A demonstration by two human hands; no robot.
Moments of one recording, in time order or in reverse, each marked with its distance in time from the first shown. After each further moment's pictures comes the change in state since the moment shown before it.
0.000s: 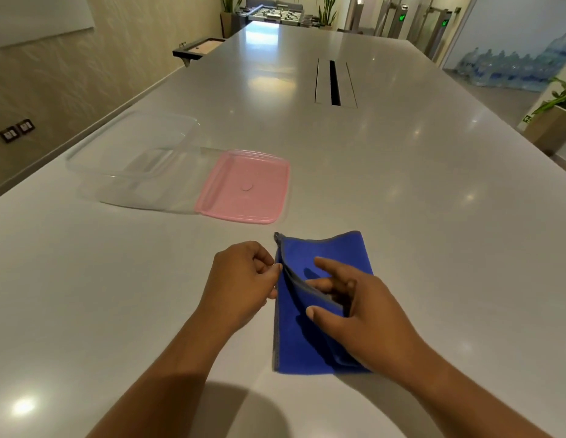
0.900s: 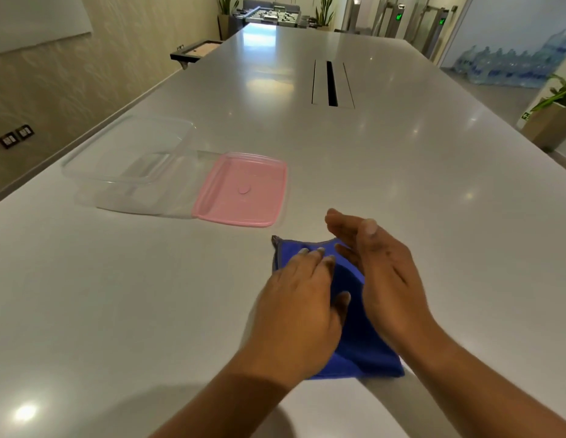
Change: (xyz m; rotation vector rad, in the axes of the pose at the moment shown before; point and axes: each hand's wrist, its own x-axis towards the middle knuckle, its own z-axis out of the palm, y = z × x) left_hand -0.043 0.041 0.035 0.383 -0.150 0.395; right_hand 0.020 -0.007 -0.013 0.421 0.282 -0.233
